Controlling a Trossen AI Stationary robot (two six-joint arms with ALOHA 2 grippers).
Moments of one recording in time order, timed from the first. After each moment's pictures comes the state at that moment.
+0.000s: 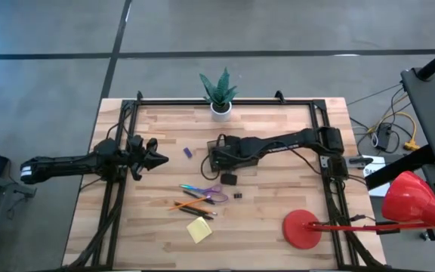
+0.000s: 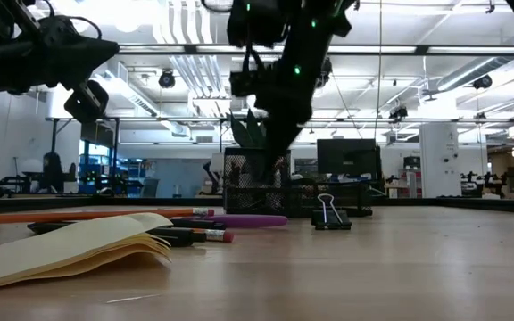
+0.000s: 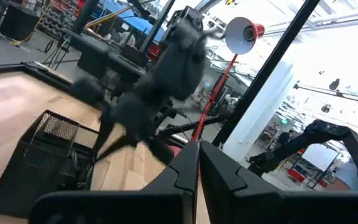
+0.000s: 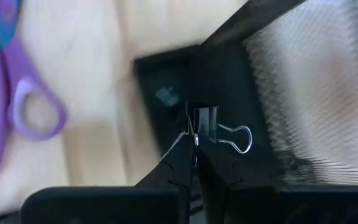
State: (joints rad) left arm 0.17 0.29 0.01 0.40 0.26 -0.60; right arm 0.01 2.04 1.55 -0.78 0.19 0.10
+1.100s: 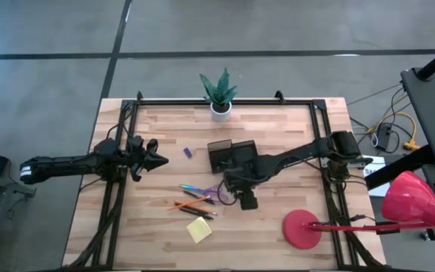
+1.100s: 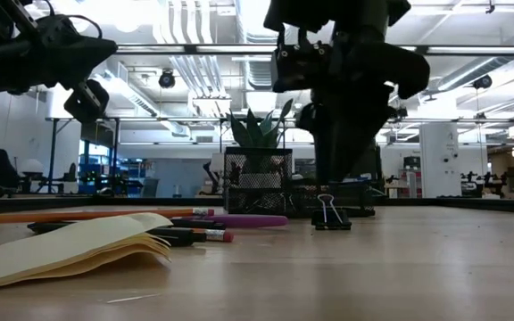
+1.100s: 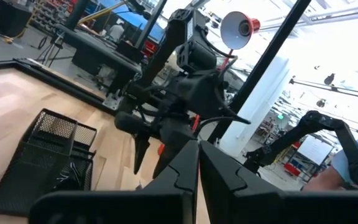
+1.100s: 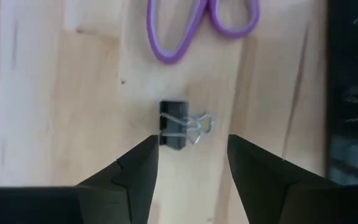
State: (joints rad) left arm 0.17 0.30 0.01 0.40 0.29 -0.59; right arm 0.17 1.90 1.33 -0.74 -0.06 0.09
